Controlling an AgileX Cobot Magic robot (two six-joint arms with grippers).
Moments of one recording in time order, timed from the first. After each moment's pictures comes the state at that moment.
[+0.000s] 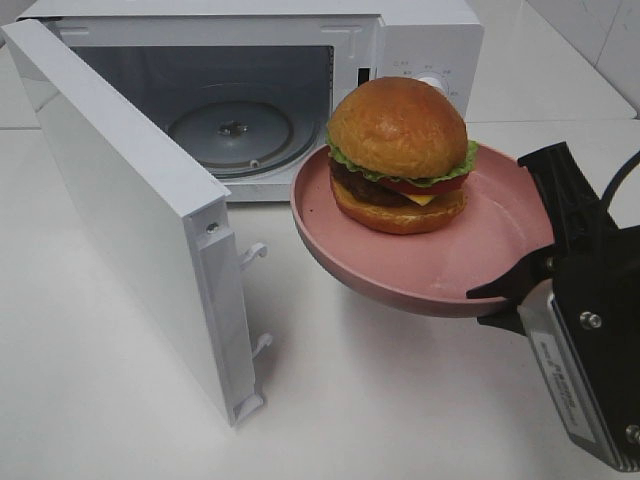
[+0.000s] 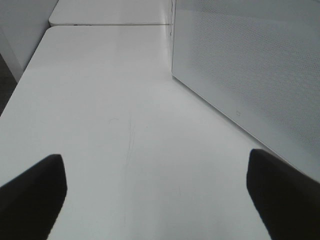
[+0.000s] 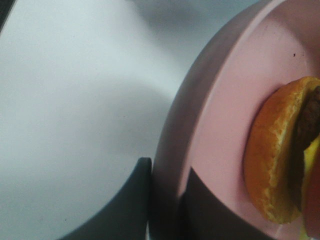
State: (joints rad) left arm 0.03 0.00 -0.50 -0.08 1.04 0.07; right arm 0.61 0.99 -0.47 0.17 0.32 -1.52
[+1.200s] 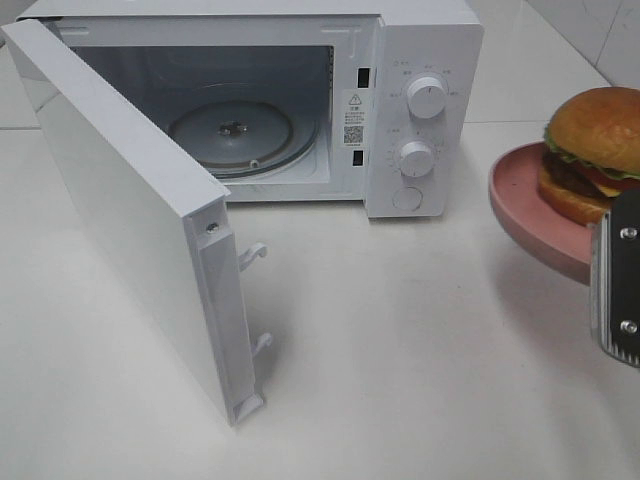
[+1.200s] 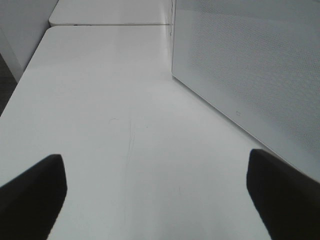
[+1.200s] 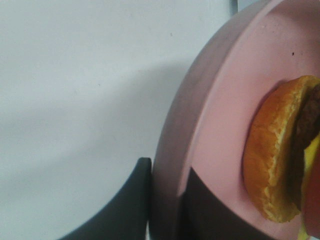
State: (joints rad) left arm 0.03 0.00 -0.50 -0.08 1.04 0.07; right arm 0.61 0.92 -0.45 -0.62 0.63 -0.31
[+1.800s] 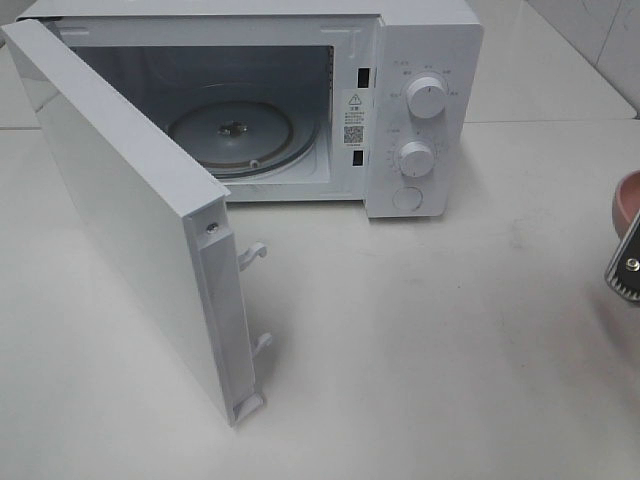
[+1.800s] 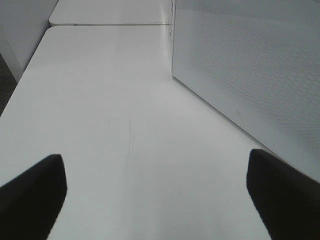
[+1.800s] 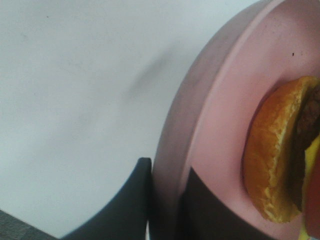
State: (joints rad) left arm 0.03 0.00 -0.50 -0.08 1.04 0.07; right arm 0.61 0.99 -0.45 -0.73 0.85 0.23
